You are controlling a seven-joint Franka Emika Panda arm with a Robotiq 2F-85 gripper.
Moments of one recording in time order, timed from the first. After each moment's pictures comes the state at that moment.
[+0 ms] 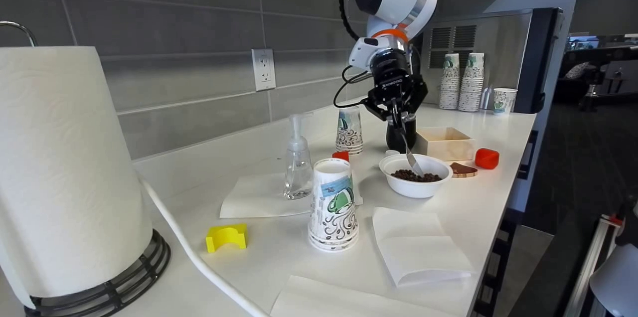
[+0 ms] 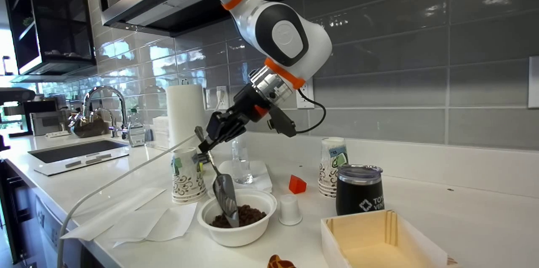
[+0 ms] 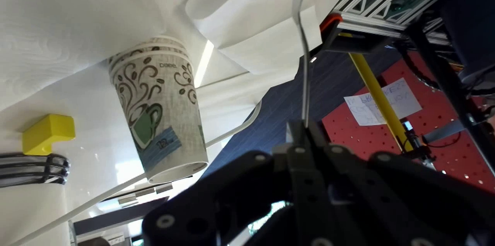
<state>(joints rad) 0.00 0.05 -0.01 -2.22 0.53 1.54 -2.19</state>
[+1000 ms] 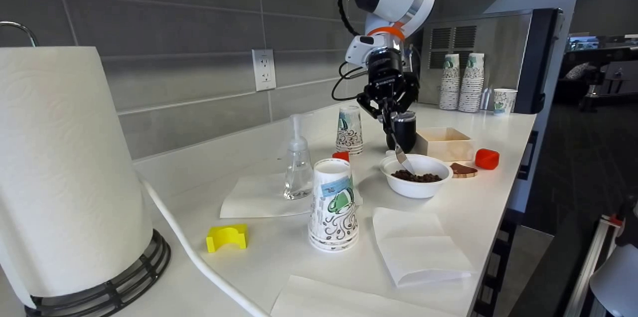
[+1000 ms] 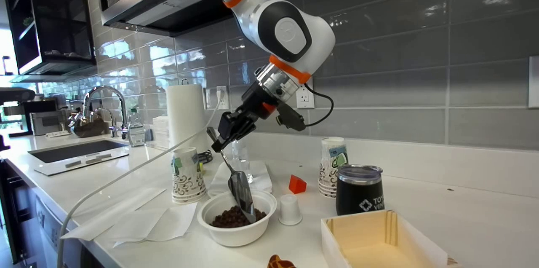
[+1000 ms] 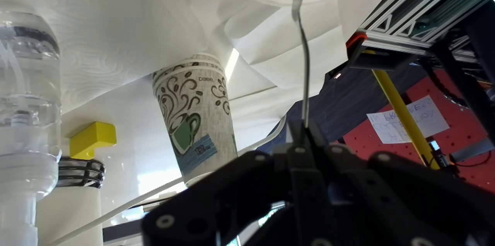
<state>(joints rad) -0.01 0.06 0.00 -2.20 0.53 1.61 -2.18</state>
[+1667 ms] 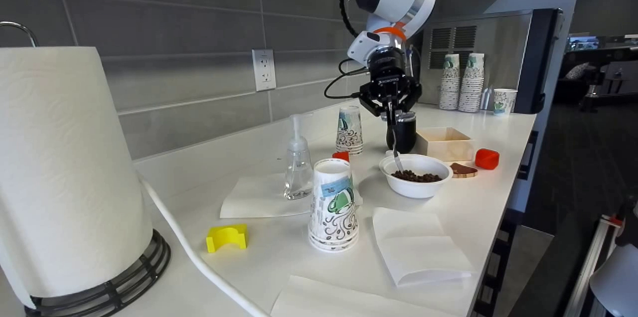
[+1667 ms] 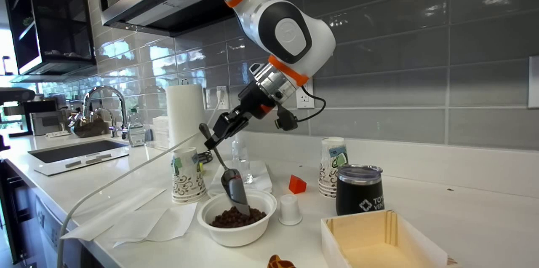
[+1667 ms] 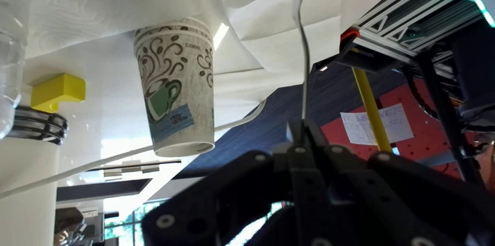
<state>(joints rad) -0.02 0.06 0.00 -2.20 0.55 1.55 -2.36</state>
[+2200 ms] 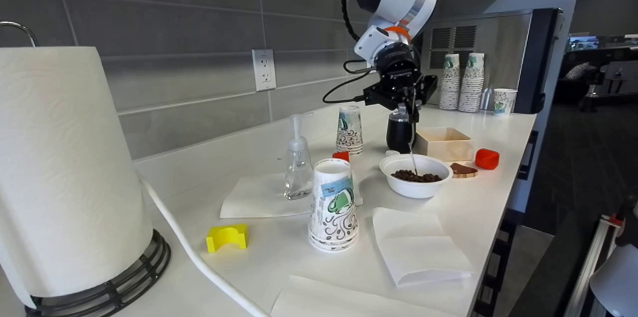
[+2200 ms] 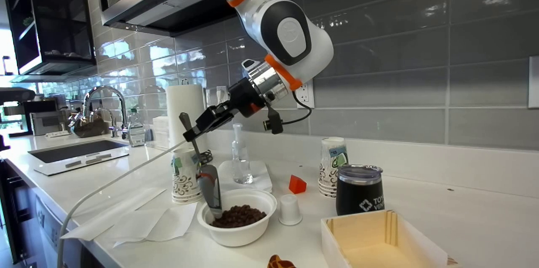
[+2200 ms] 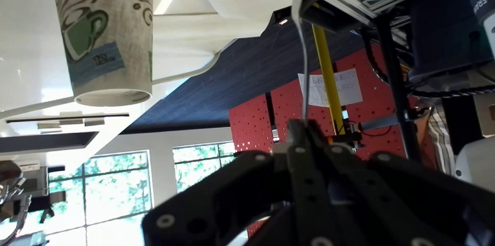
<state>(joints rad) -0.02 0.06 -0.01 -2.20 0.55 1.36 -2.47</state>
